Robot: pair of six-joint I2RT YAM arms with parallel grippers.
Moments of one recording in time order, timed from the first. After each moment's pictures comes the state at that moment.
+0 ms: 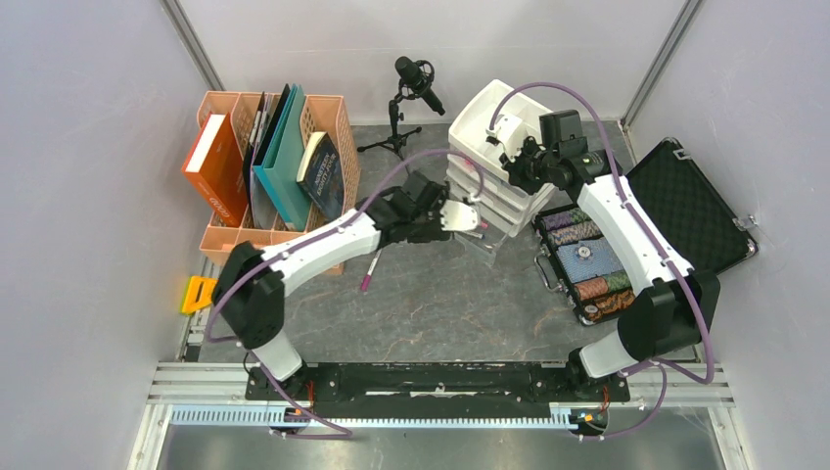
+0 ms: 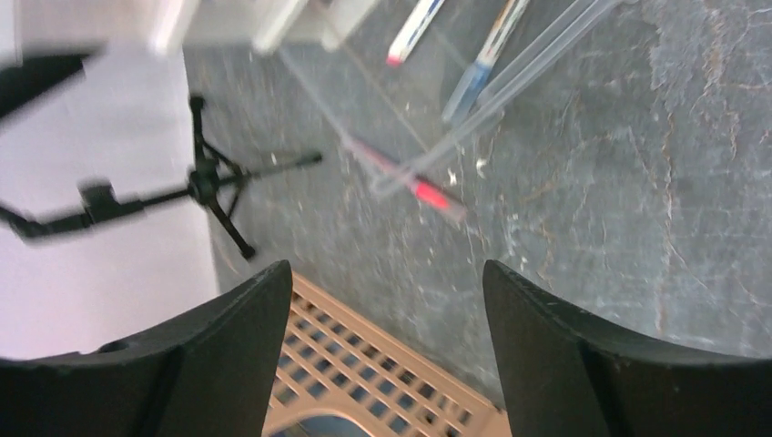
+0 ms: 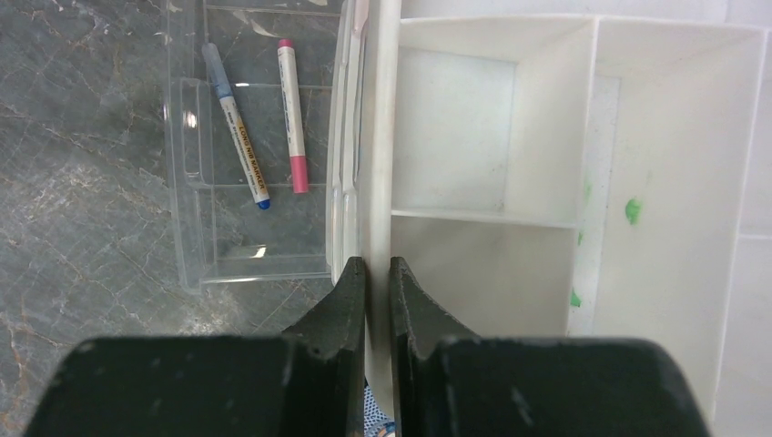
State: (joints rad) left arm -0.83 1.70 1.34 -0.43 -0.18 0.94; right arm 0.26 1.51 1.44 -0.70 -0.25 -0.60
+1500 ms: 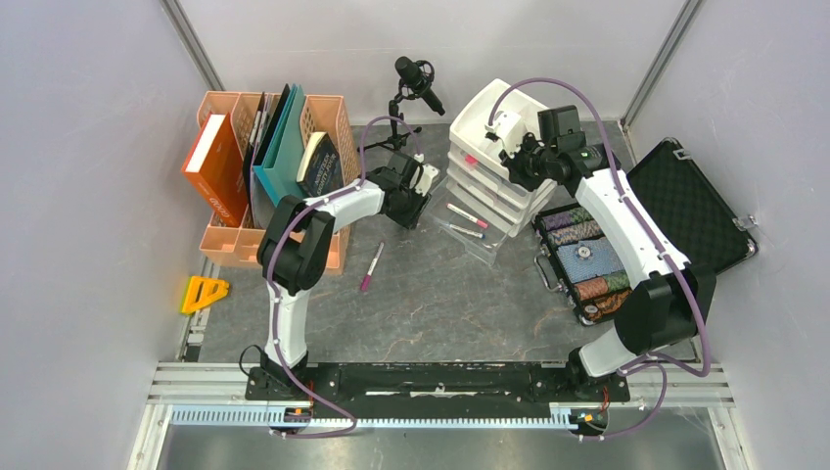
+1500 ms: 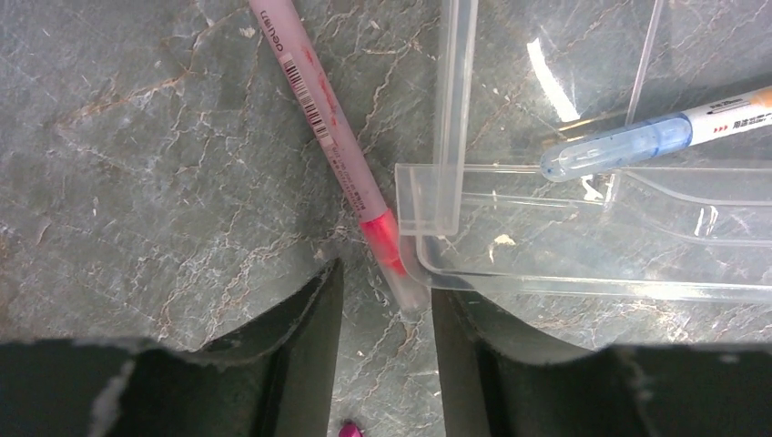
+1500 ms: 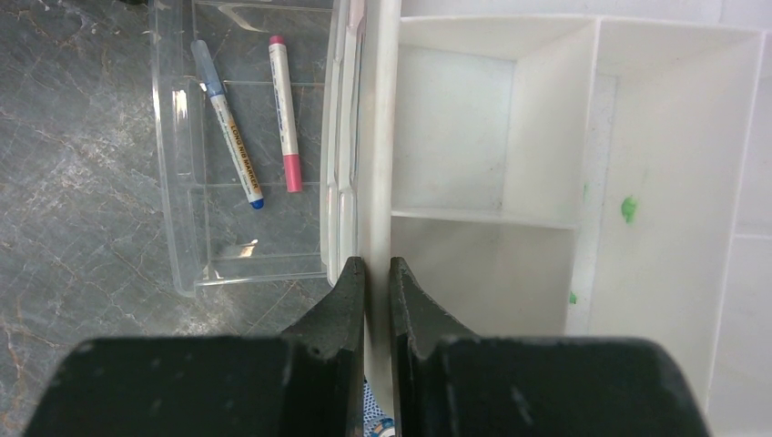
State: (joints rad) left arm -0.53 2.07 1.47 -0.44 0.08 0.13; right arm 0.26 1.55 1.49 -0.73 -0.23 -0.60
